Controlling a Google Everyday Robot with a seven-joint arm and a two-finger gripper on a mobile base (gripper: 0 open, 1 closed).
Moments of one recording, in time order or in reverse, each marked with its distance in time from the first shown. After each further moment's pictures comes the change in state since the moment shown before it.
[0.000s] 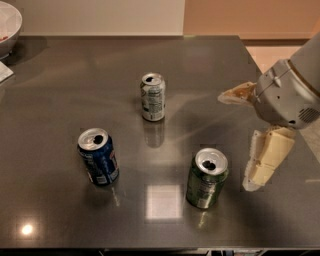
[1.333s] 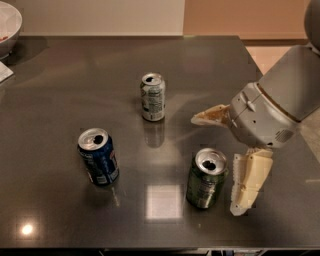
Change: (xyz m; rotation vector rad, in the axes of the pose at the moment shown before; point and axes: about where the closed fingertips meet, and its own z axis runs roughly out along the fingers) arm -0.026 0.033 0.038 -0.138 -0.058 -0.141
